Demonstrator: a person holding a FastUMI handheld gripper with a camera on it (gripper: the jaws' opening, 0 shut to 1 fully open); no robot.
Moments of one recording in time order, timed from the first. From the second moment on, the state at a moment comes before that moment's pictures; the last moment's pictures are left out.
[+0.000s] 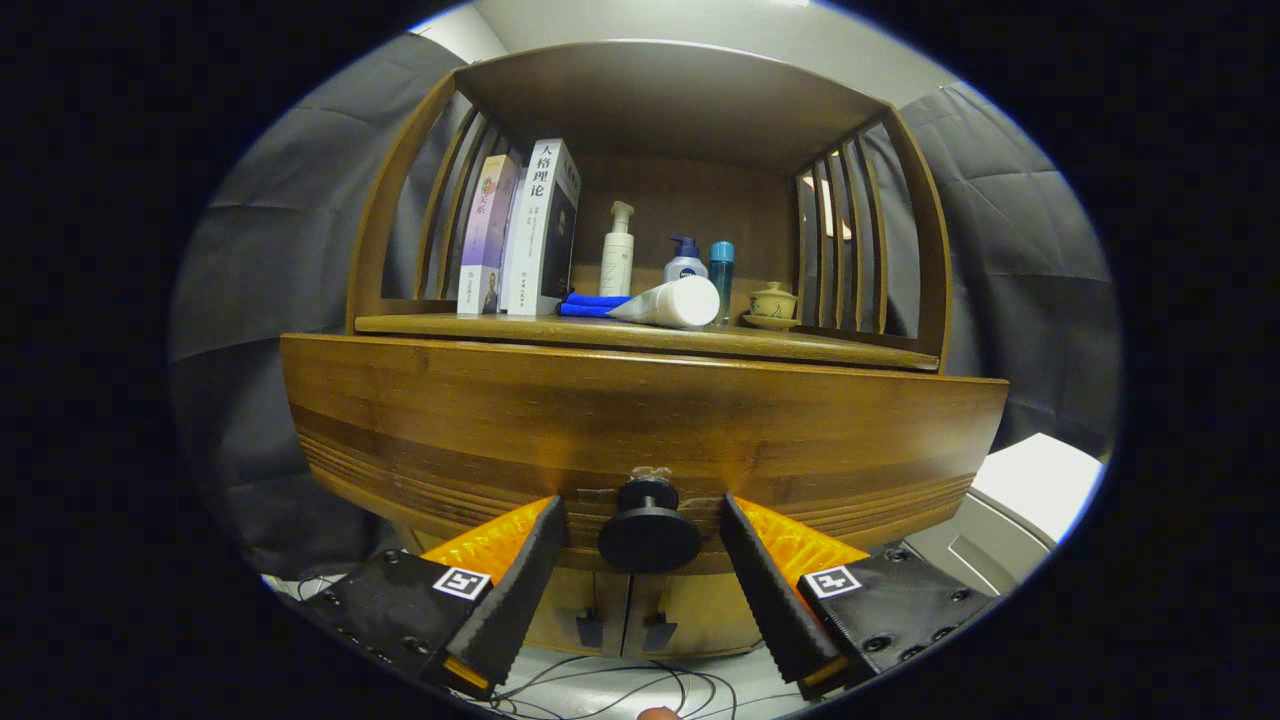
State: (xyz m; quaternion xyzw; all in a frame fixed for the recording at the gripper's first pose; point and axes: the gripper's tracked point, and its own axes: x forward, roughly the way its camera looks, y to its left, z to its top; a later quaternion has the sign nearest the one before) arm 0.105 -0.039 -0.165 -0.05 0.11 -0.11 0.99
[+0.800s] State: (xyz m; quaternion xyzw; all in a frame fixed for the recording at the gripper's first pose) arm 0.167 -0.053 -0.168 -0.04 0.12 -0.10 0.99
